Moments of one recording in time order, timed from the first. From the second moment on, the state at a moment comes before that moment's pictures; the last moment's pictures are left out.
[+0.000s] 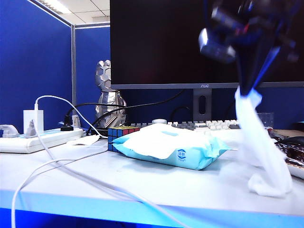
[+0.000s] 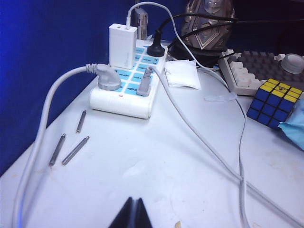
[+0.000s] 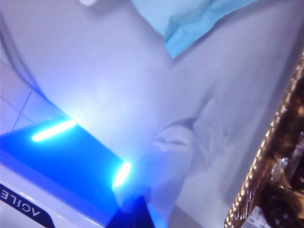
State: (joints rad) left arm -0.01 0.01 0.01 -0.16 0.02 -0.08; right arm 0.43 1.56 1.37 -1.23 -0.23 0.00
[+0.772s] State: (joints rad) left arm -0.01 0.01 0.01 -0.16 0.02 -0.08; right arm 0.43 1.69 1.37 -1.23 -0.39 -0.06
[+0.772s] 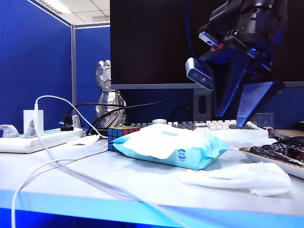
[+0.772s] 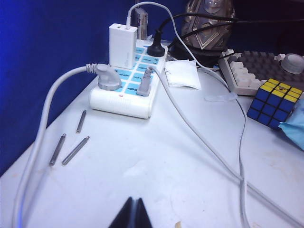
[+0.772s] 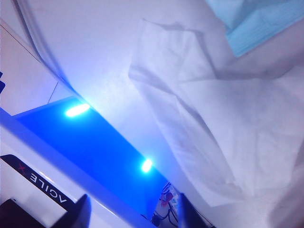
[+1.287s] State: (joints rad) left arm -0.01 0.01 0.01 -0.16 0.02 -0.08; right arm 0.43 1.68 1.48 -1.21 -0.39 -0.10
